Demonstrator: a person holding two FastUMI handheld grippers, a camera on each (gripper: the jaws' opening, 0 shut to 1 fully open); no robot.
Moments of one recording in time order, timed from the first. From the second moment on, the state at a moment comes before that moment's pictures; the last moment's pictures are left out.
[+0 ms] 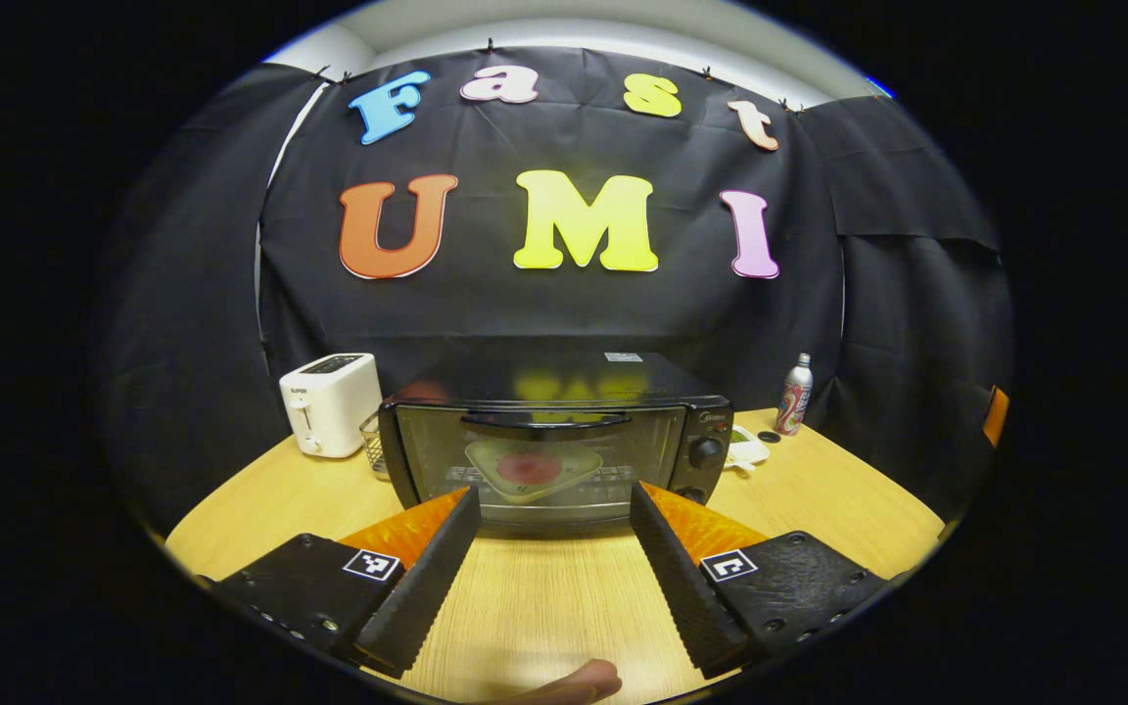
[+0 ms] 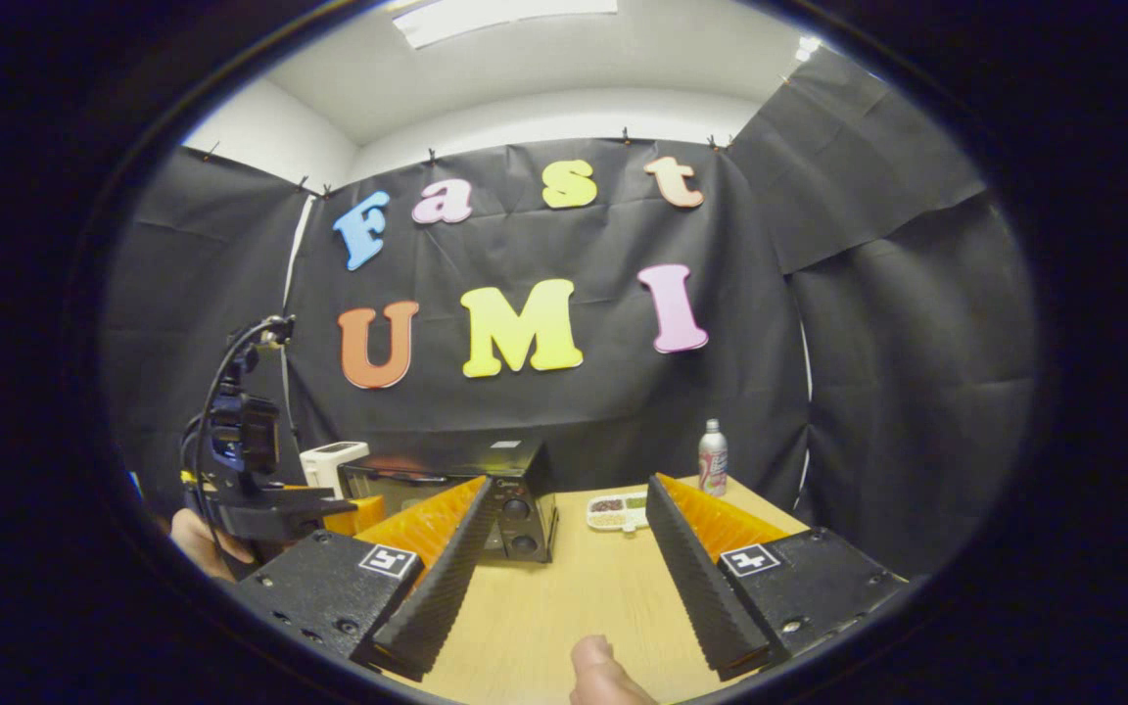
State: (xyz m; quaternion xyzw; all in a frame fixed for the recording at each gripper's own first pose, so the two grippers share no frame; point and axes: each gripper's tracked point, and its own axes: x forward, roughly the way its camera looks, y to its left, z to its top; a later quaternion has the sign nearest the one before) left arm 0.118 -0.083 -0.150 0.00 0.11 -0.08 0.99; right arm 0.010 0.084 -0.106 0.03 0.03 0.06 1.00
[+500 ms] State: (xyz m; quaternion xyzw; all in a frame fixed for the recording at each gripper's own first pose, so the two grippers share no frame) left arm 0.001 -0.080 -0.060 -0.03 0.04 -0.05 1.00; right arm -0.049 0.053 -0.046 0.02 -0.01 0.02 1.00
